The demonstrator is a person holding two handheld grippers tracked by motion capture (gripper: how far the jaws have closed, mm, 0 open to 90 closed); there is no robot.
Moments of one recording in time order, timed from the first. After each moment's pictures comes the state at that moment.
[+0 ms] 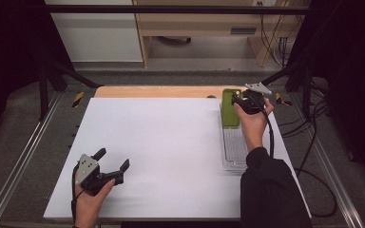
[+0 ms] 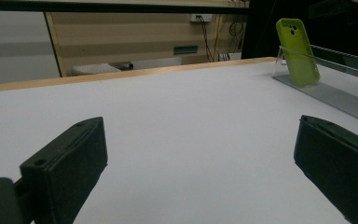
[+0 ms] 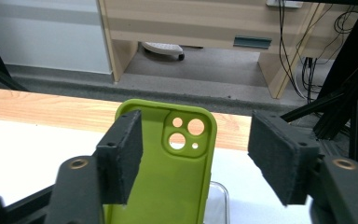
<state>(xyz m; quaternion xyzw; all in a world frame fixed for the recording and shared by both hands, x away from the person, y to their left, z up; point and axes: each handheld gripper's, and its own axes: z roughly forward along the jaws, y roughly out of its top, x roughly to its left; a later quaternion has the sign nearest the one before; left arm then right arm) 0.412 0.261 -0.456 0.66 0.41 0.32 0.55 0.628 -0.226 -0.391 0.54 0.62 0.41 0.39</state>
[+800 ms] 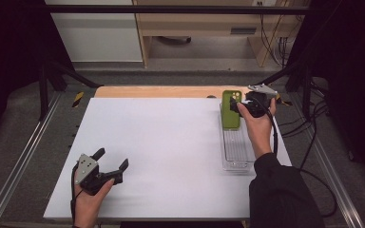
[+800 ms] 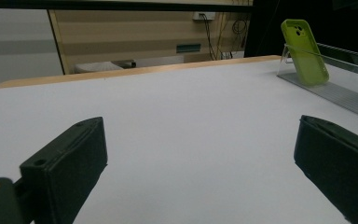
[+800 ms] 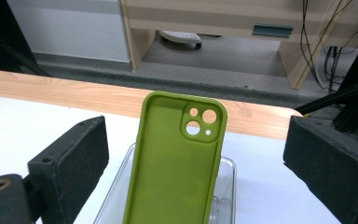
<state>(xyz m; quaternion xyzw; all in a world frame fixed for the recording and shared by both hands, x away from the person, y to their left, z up) 0.413 0.264 -0.458 0.66 0.42 0.32 0.54 0.605 -0.229 -0.376 0.54 0.65 0.41 0.35</state>
